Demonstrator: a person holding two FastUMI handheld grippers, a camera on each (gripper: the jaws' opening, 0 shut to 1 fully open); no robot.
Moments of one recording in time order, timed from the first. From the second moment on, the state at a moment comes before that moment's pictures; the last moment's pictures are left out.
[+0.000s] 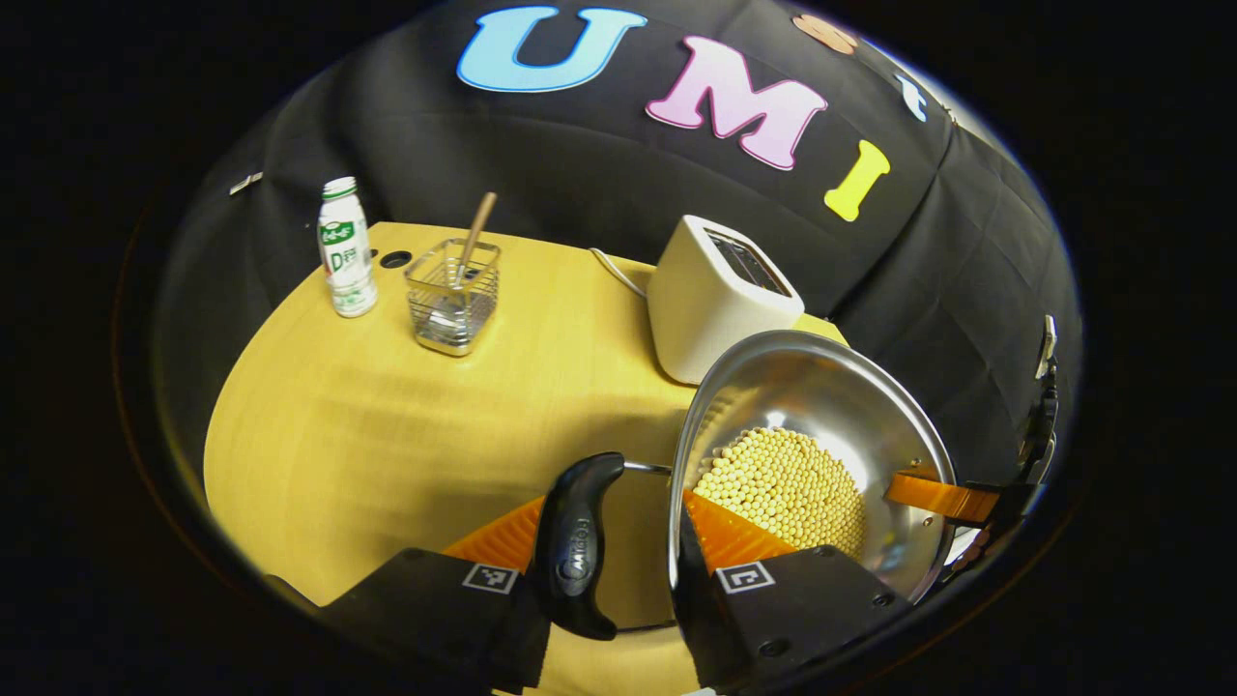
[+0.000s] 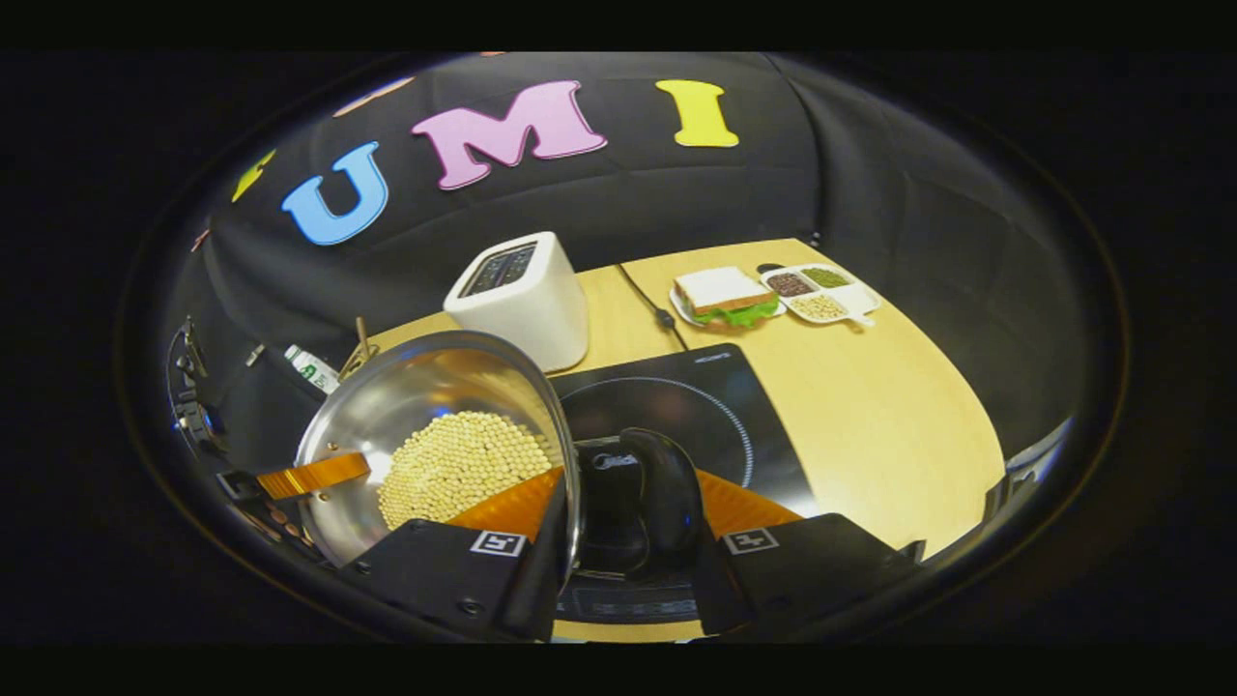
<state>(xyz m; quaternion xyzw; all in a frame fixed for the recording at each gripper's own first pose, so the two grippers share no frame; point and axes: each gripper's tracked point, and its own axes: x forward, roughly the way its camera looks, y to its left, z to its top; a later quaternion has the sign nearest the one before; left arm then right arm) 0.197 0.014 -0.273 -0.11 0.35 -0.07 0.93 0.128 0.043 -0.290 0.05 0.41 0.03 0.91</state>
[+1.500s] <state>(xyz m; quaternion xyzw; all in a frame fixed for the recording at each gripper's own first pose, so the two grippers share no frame) 0.245 -0.085 -0.323 -0.11 0.36 -0.04 0.93 0.197 -0.059 -0.341 0.05 0.43 0.06 0.90</state>
